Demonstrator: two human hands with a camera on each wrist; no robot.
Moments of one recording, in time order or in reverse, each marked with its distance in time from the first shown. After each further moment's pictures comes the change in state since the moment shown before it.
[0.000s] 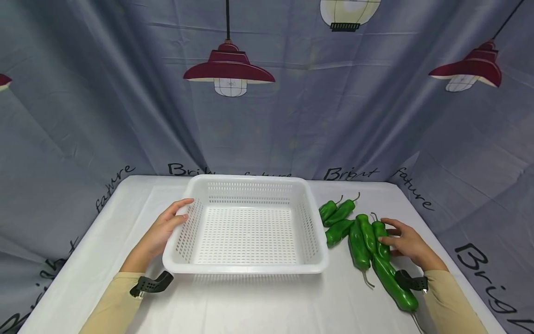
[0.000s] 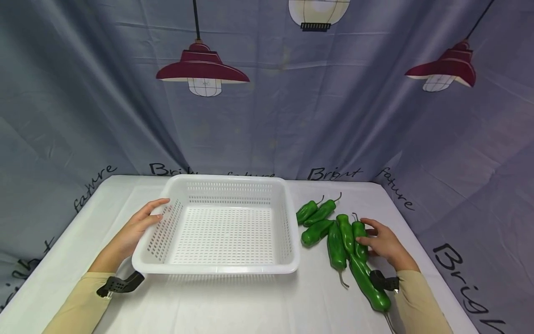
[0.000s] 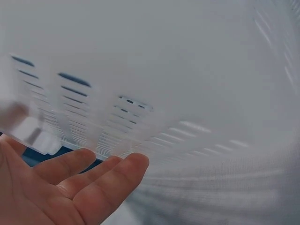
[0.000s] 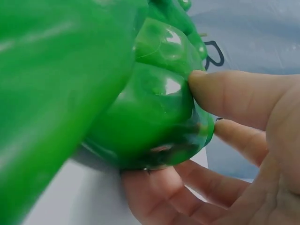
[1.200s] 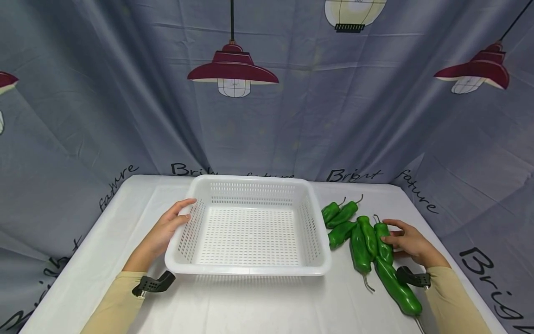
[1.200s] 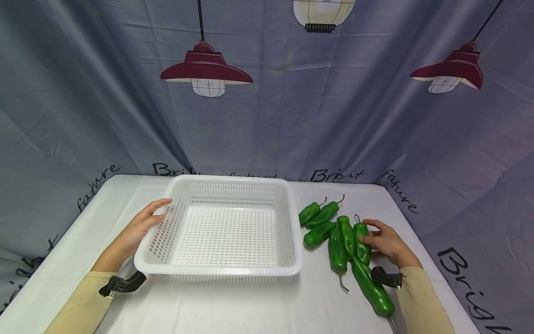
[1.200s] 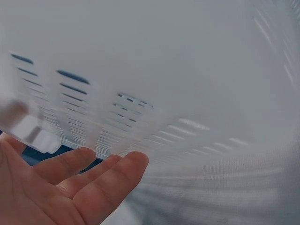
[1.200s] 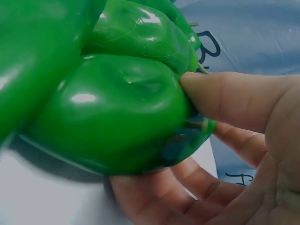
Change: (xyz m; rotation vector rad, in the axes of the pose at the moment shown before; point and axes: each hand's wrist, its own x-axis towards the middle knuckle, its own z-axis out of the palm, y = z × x) left_hand 0.002 -0.004 -0.001 -0.018 0.006 0.005; right_hand 0.016 0.006 -0.007 0.151 -0.065 0.090
